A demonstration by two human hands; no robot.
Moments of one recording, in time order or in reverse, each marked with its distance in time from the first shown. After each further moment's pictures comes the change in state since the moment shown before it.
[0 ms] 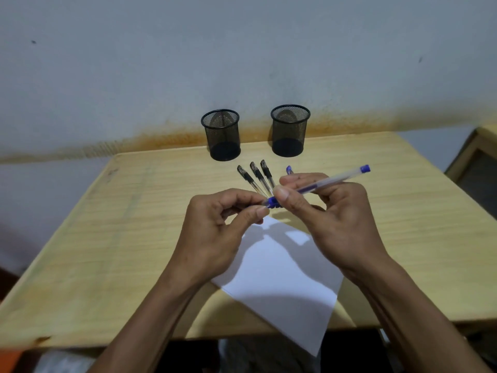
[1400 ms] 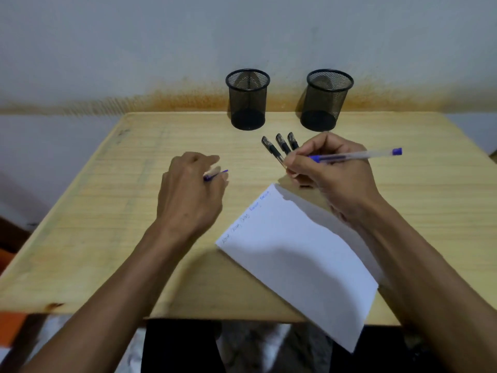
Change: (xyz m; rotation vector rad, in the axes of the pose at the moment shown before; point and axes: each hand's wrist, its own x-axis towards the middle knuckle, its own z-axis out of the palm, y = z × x) left_hand 0.018 -0.089 -0.060 0.781 0.164 -0.113; right_hand 0.055 0.032 0.038 0.129 -0.113 0.152
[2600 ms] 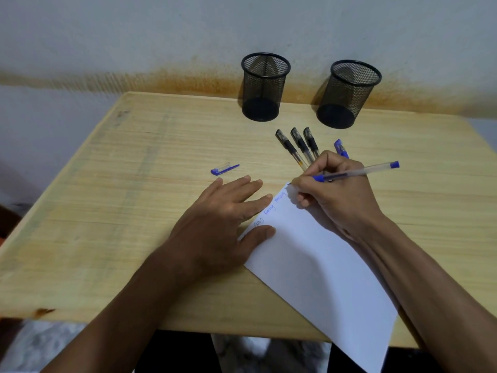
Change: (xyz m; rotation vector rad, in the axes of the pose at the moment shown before) left_hand -0.033 -0.010 0.013 -0.010 -0.294 0.434; right_hand 0.010 0.042 0.018 0.096 -0.019 0.094
